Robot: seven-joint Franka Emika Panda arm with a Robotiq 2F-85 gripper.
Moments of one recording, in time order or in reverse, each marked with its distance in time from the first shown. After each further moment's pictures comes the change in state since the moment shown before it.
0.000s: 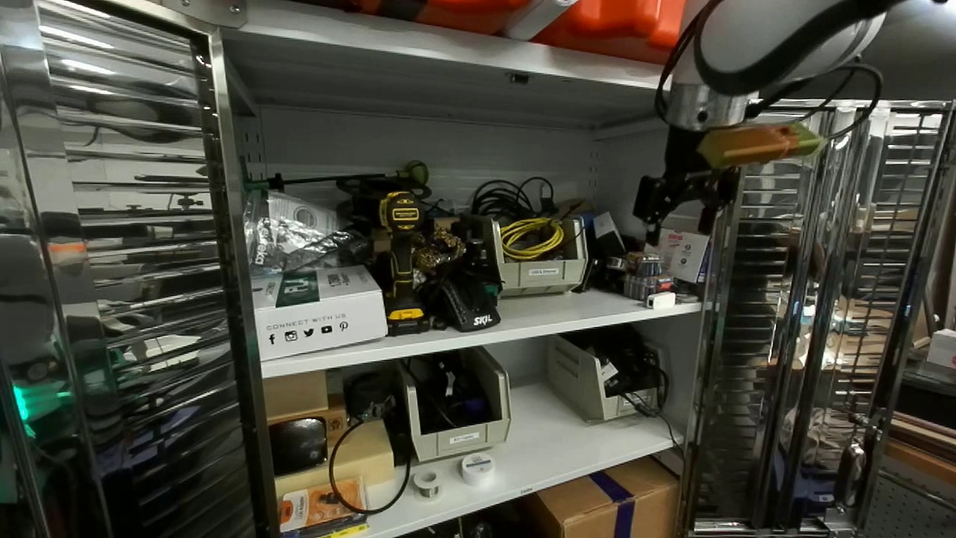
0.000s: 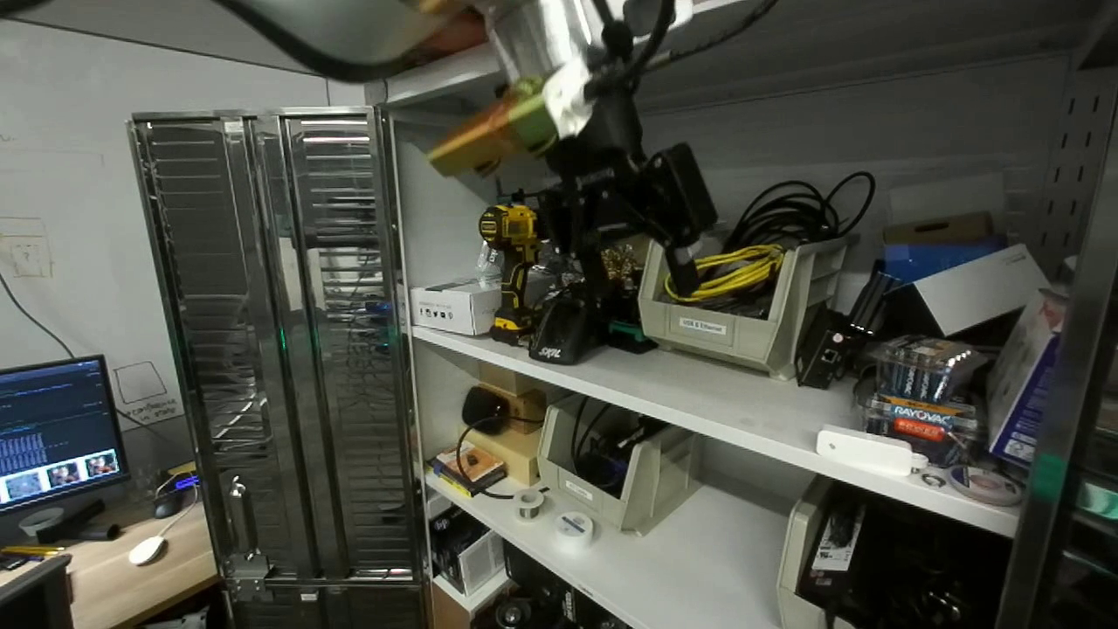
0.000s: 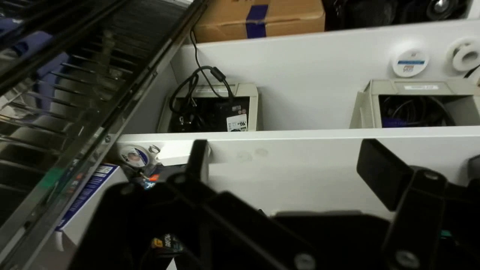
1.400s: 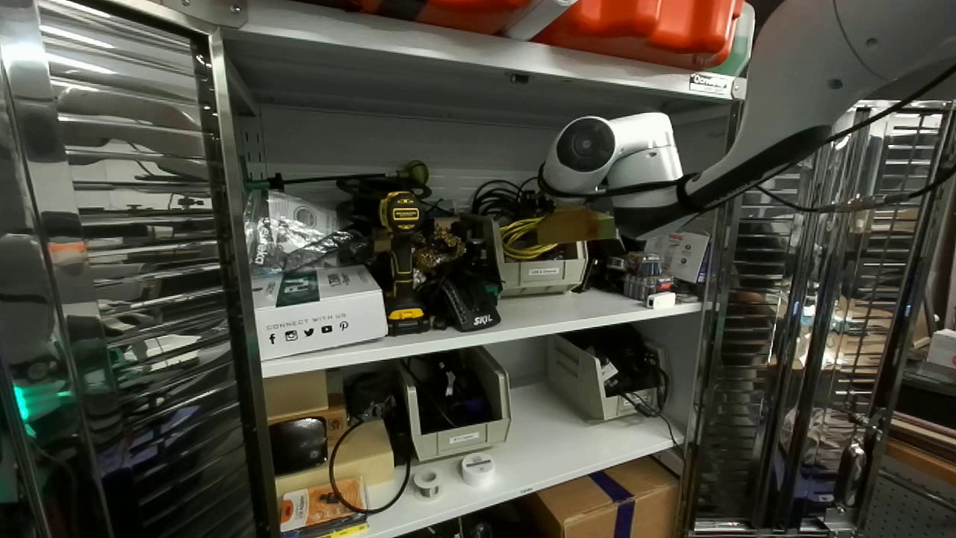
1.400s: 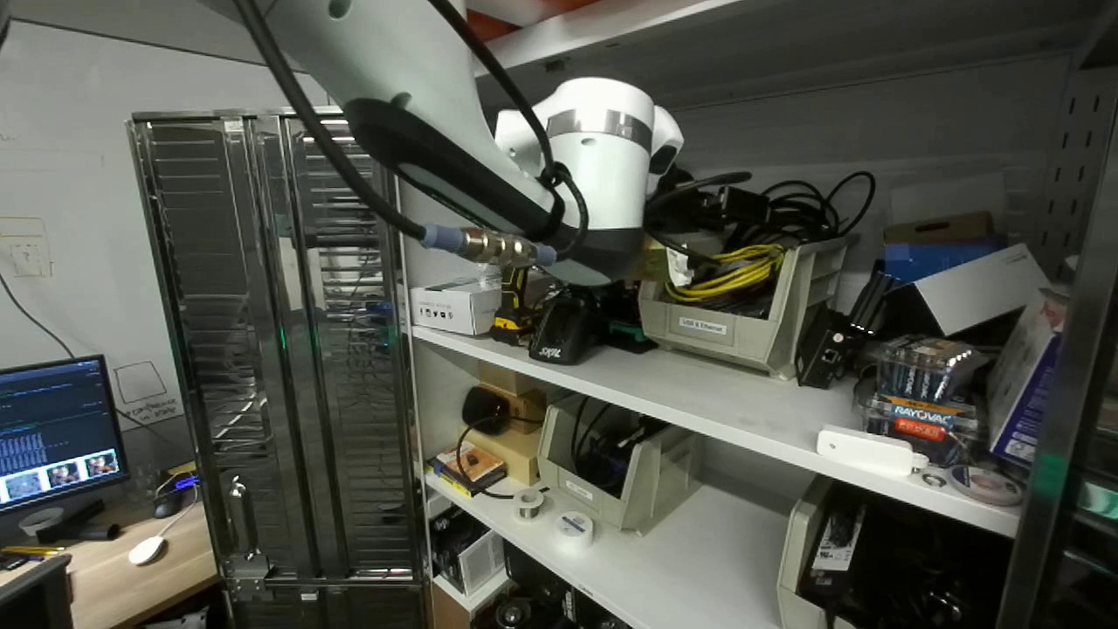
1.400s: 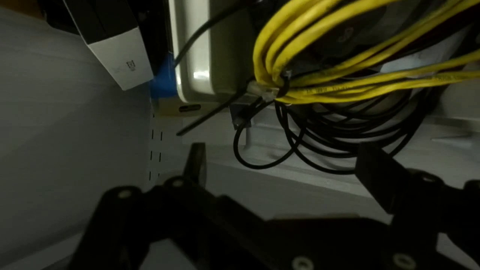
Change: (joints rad) arm 0.043 0.616 -0.050 0.499 -1.321 0.621 1.424
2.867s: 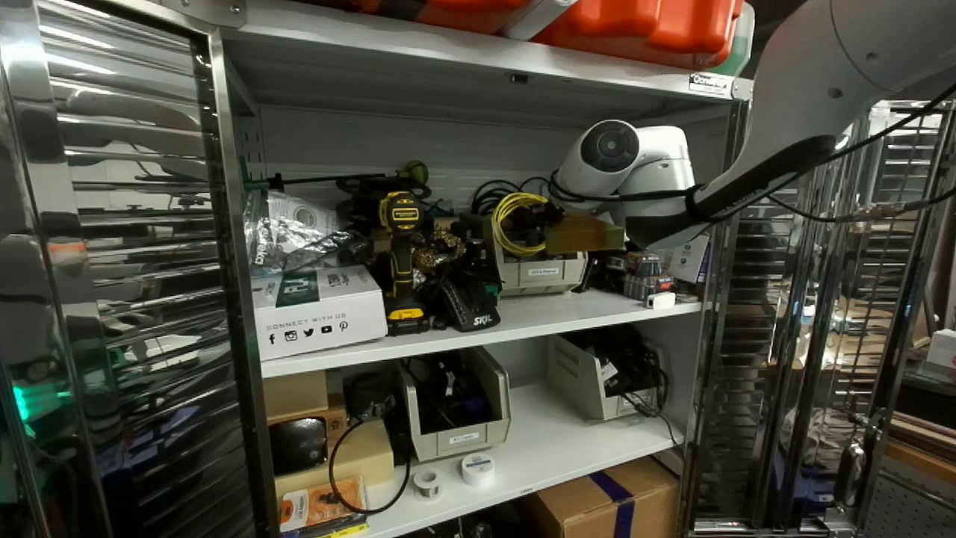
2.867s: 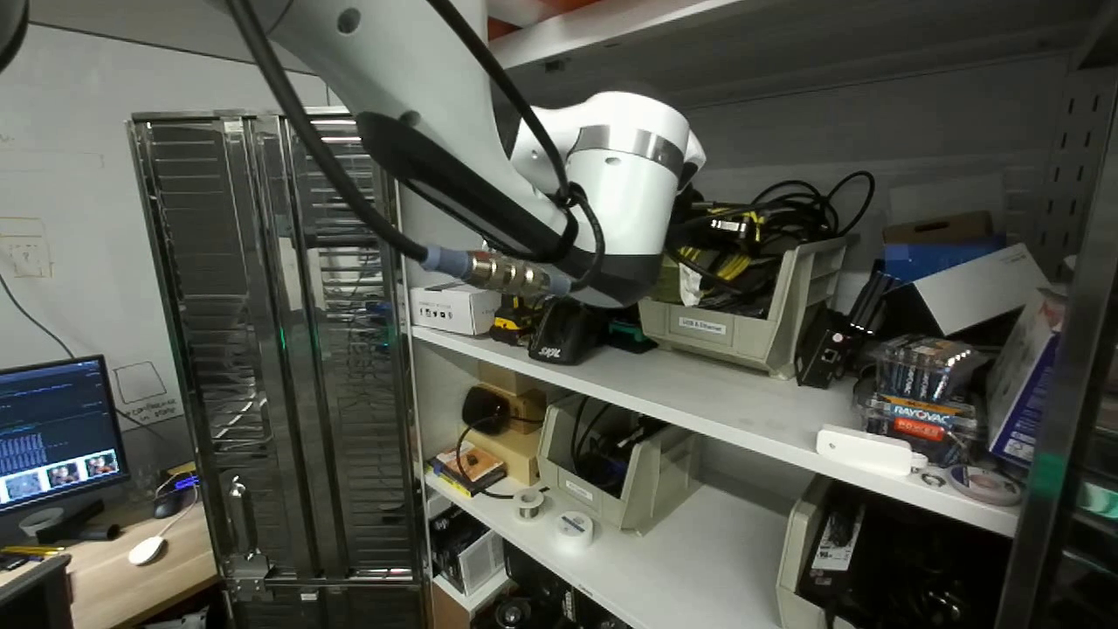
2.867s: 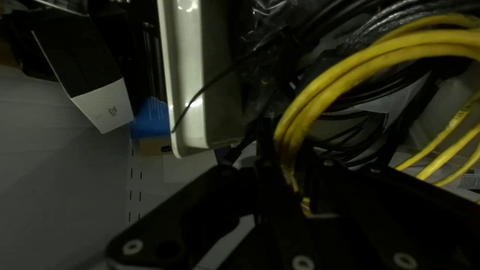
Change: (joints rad) arm -0.026 0.012 -0.032 -0.030 0.090 0.167 -0.071
